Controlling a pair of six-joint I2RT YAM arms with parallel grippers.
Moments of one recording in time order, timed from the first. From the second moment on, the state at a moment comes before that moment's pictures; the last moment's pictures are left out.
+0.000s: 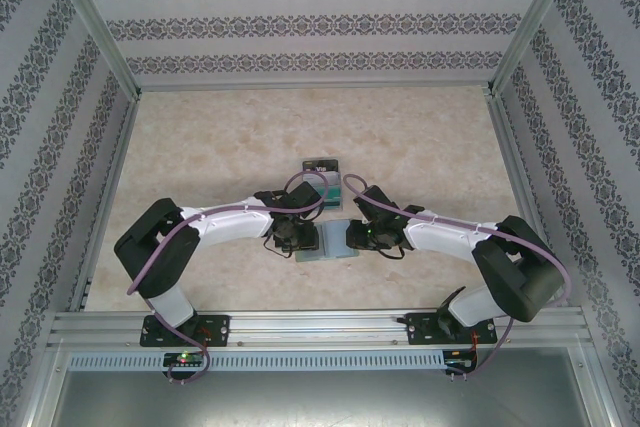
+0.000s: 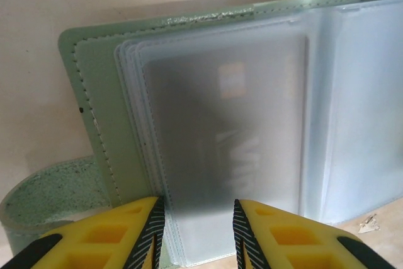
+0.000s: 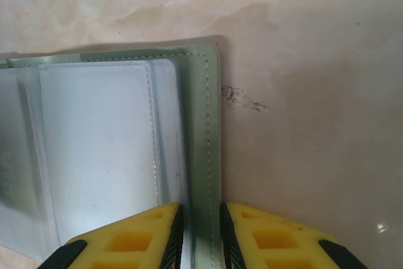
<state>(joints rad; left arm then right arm) -0.81 1.69 0.98 -0.57 0.14 -0.86 0.68 1.46 0.63 -0.30 -0.15 0.70</state>
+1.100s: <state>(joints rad) -0.81 1.66 0.97 -0.52 0.15 -0.84 0.68 1.47 0.65 -0.31 -0.15 0.71</state>
